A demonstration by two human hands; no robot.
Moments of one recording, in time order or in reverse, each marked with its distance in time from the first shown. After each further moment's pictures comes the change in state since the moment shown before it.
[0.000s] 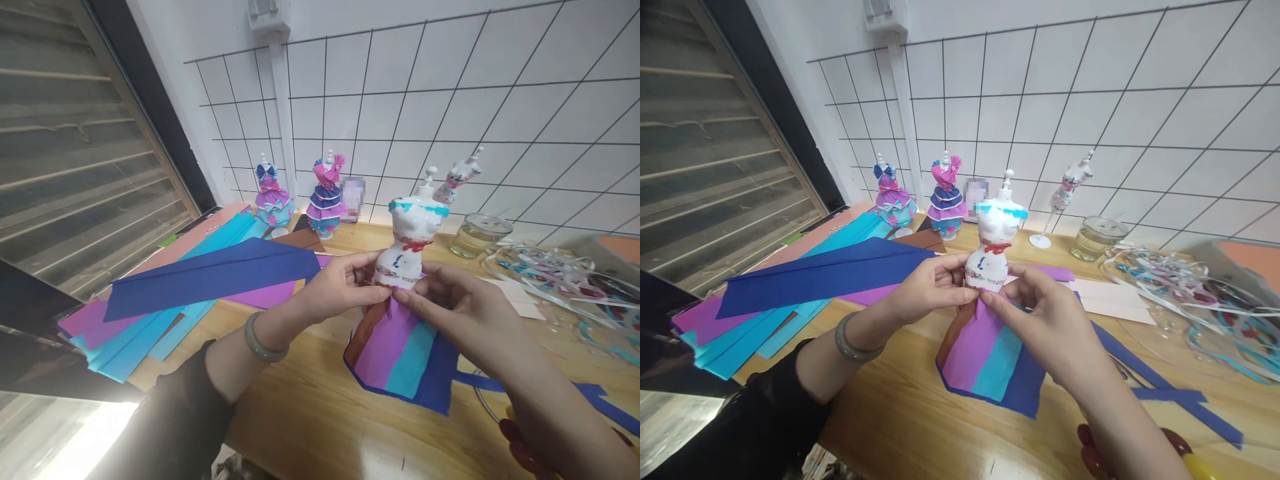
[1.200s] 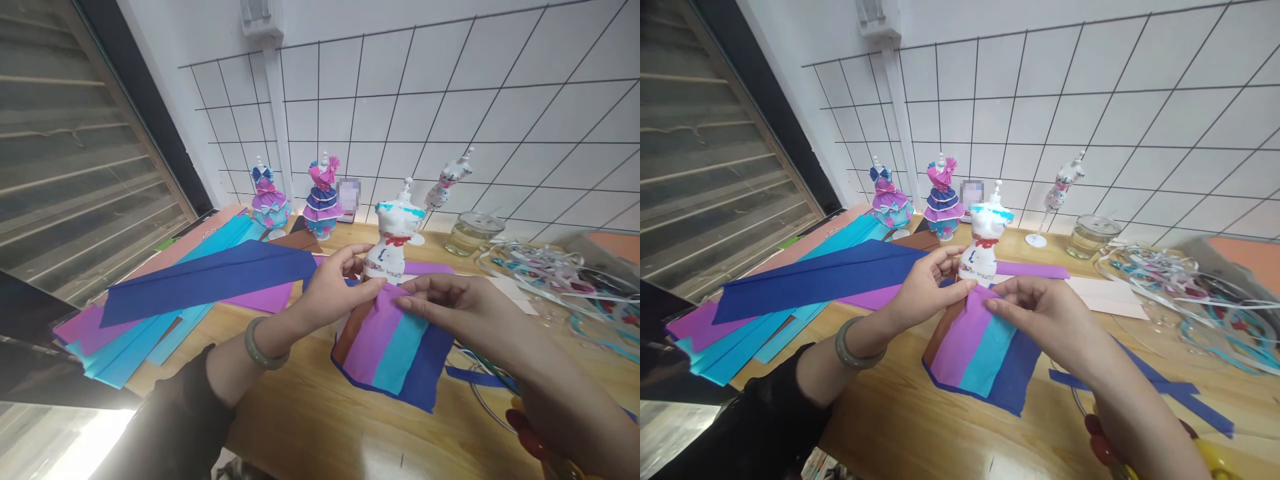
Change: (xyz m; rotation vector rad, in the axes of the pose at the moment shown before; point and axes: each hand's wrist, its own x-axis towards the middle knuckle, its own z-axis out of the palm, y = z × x) left_hand 0.000 -0.012 0.006 0.284 0.297 0.098; right_hand 0.000 0.002 -0.017 -0.064 -0.218 0.085
